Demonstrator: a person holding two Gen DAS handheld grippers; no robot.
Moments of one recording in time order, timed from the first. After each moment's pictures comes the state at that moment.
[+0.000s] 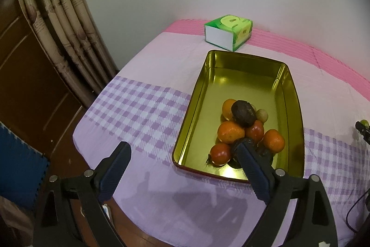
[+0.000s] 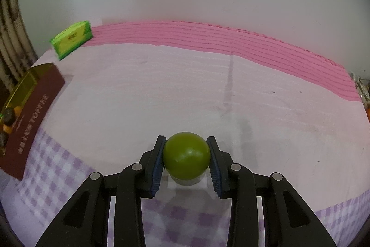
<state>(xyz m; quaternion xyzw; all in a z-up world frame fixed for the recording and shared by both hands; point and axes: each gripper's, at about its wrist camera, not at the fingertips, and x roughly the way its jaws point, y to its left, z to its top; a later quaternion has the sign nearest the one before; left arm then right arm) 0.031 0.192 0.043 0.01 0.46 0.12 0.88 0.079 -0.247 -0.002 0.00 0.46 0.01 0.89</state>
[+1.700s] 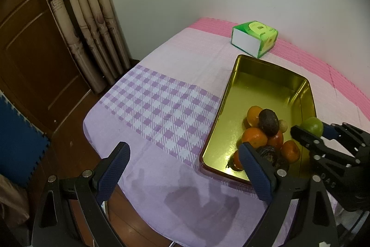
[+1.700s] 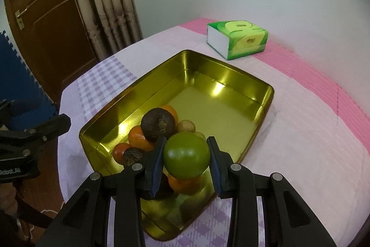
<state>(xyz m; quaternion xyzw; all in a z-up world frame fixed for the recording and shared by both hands) 0.028 0.229 0.045 -0.04 0.46 0.17 0.87 0.086 0.034 0.032 -0.10 0.44 0.28 0.85</state>
